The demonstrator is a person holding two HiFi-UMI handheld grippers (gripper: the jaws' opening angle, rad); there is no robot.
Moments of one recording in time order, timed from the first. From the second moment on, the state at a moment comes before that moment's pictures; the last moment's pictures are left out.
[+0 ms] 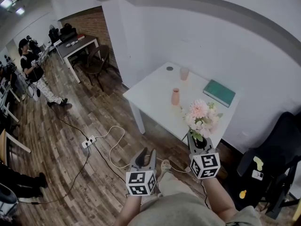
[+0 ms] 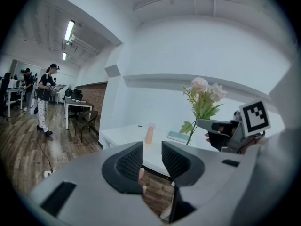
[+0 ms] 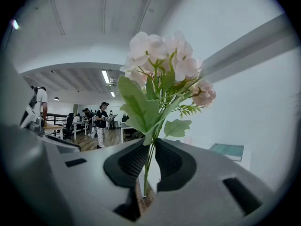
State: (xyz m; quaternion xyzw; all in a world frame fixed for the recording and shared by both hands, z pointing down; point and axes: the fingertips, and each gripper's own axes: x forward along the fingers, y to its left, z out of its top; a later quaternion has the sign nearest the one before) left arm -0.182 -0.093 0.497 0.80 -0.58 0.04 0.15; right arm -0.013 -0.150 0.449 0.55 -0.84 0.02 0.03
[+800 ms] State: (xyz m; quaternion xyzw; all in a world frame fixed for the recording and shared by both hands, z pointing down) left arm -0.178 -0.096 0.495 0.80 -0.58 0.04 0.15; right arm -0.013 -0.144 0.442 0.55 -0.84 0.02 0.02
